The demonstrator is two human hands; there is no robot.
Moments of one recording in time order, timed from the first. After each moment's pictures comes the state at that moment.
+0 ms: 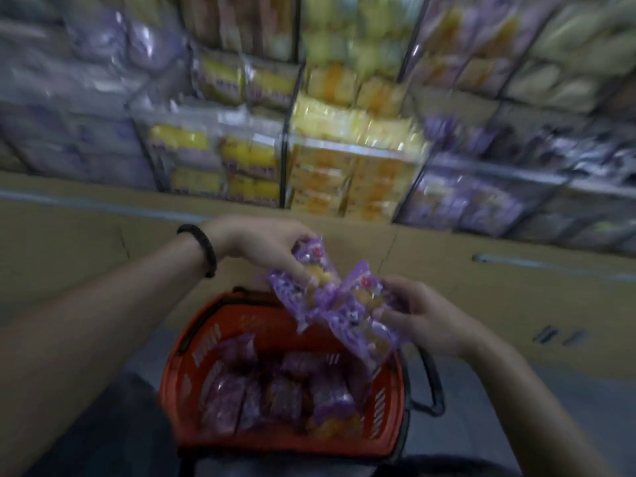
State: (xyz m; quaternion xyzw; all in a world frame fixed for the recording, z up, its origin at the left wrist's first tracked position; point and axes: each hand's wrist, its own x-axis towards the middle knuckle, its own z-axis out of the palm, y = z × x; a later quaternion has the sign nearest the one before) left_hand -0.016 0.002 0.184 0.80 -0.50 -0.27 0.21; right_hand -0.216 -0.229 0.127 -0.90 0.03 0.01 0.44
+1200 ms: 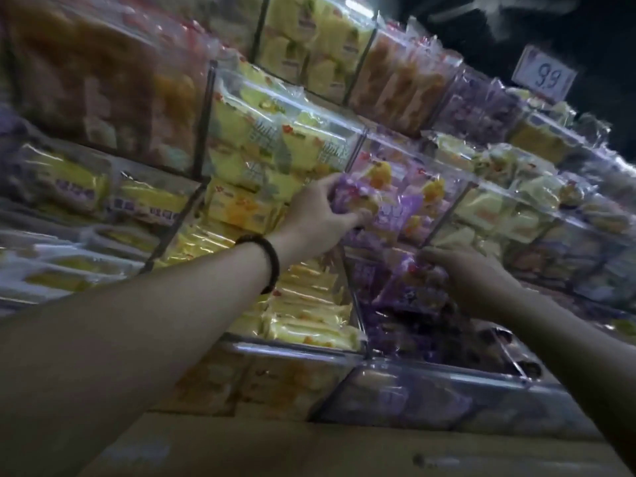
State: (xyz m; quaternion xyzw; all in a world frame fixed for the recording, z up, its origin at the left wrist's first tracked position) left_hand 0.141 -0.275 0.329 0.64 -0.44 0.11 0.63; right_hand -0.043 -0.488 0.360 -0.96 0.16 -0.14 -0.20
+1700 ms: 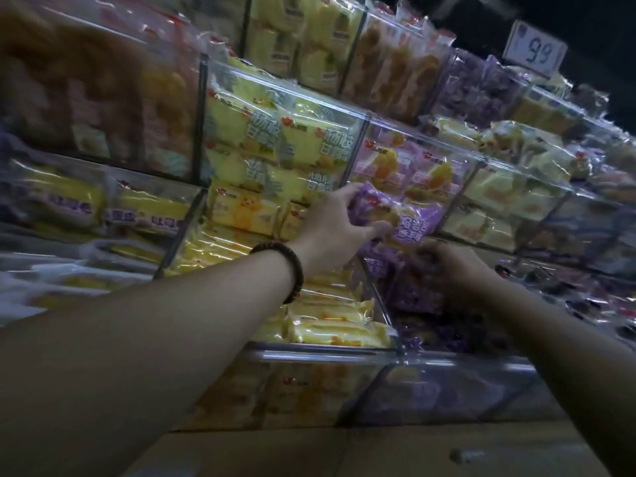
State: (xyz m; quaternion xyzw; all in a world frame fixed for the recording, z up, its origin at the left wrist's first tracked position) left_hand 0.141 -0.282 0.310 0.65 -0.48 0.08 0.58; right_hand 0.002 -0.499 0.318 -0.95 0.27 -0.15 -0.04
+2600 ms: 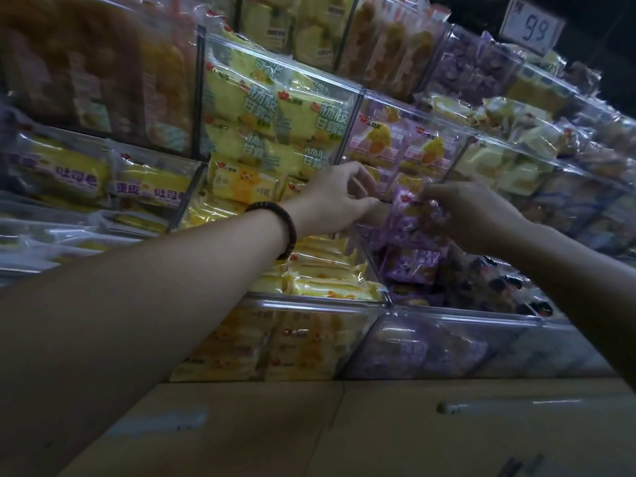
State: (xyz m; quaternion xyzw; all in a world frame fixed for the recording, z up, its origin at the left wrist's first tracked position) left_hand 0.137 -0.271 0.319 0.69 -0.52 0.05 0.50; right_hand -0.036 -0.443 0.367 -0.95 0.19 -0.22 -0.15
